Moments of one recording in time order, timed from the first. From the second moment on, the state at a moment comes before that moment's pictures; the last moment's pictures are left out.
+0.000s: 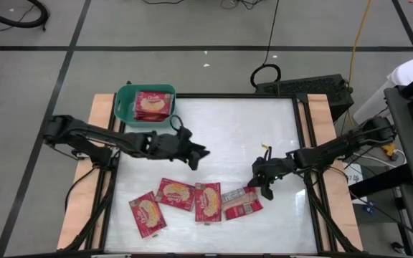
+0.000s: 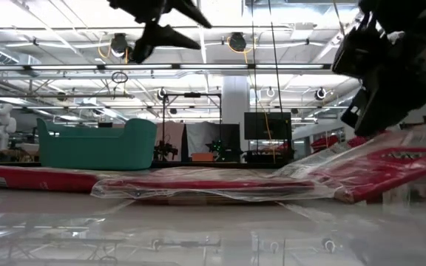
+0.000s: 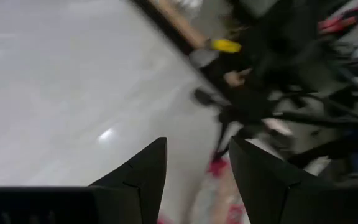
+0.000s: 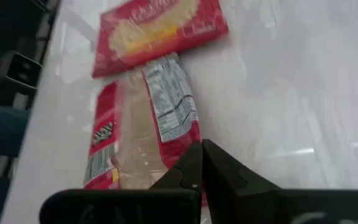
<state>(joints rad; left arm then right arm) -0.12 1.40 0.98 -0.01 -0.26 -0.82 0.27 1.16 0.37 0.09 -0.10 0.55</state>
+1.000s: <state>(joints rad) -0.27 1.62 0.98 0.21 -0.25 -0.89 0.28 1.22 0.37 -0.08 -0.21 0.32</state>
